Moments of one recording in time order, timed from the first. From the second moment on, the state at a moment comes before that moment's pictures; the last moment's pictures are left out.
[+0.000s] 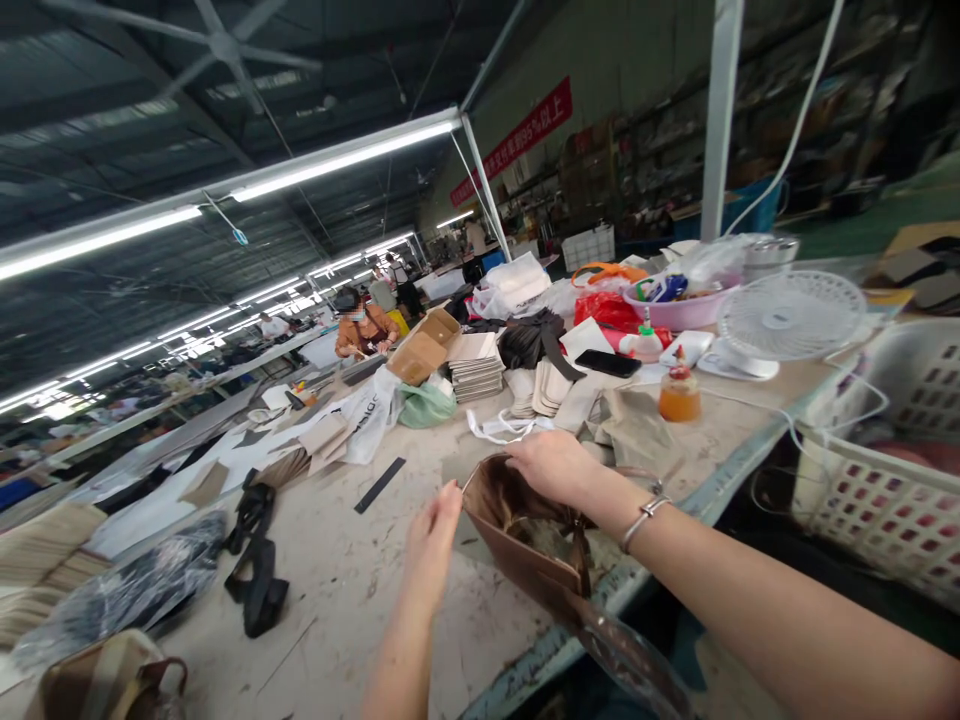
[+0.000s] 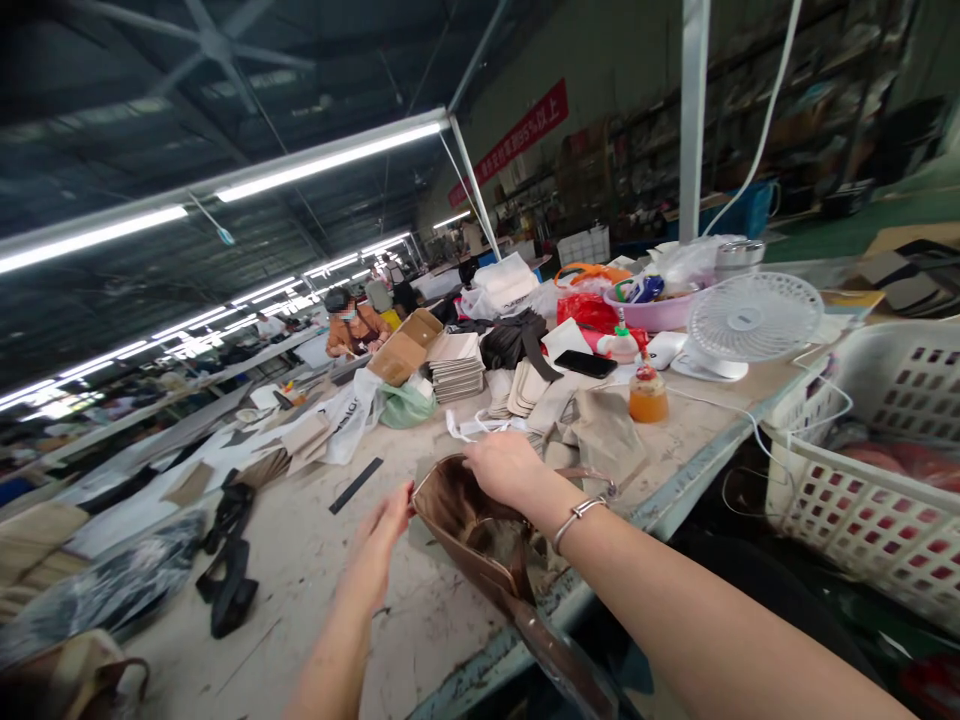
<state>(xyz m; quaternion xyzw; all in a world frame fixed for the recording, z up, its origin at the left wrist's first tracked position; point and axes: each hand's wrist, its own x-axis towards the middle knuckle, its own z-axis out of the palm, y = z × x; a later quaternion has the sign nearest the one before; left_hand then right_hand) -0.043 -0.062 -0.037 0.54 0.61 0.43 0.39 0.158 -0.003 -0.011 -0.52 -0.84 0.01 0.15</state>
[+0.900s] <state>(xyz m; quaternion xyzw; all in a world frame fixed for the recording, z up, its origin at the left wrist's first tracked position) -0.038 -0.066 -0.046 0.57 0.62 0.40 0.36 0.126 0.017 0.000 -0.22 -0.94 0.11 0.22</state>
